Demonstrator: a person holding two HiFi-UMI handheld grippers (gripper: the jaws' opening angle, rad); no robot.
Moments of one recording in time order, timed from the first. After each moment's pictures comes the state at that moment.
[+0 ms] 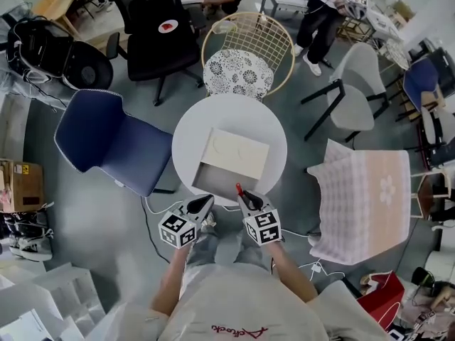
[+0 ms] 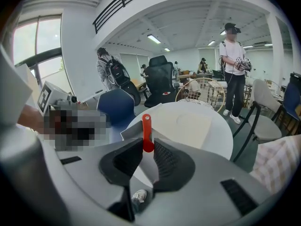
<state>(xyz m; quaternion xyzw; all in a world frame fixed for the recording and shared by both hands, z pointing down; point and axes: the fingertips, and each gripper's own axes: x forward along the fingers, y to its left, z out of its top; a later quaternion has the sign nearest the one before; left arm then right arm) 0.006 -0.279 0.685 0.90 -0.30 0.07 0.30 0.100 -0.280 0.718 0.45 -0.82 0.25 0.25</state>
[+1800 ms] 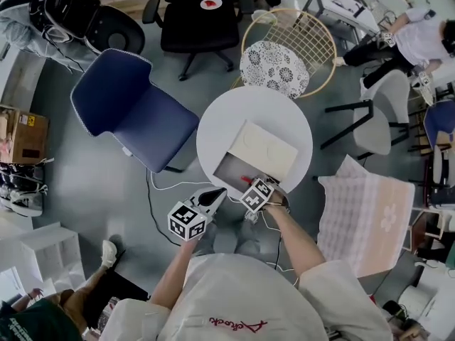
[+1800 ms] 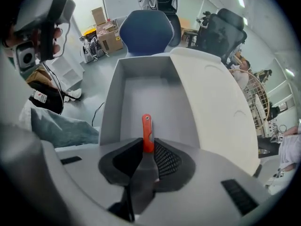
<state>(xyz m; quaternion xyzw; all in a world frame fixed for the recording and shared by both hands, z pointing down) -0.022 -0.288 0.690 0.88 -0.34 0.04 0.33 0.078 -0.310 0.854 0.18 -0.73 0.13 0.64</state>
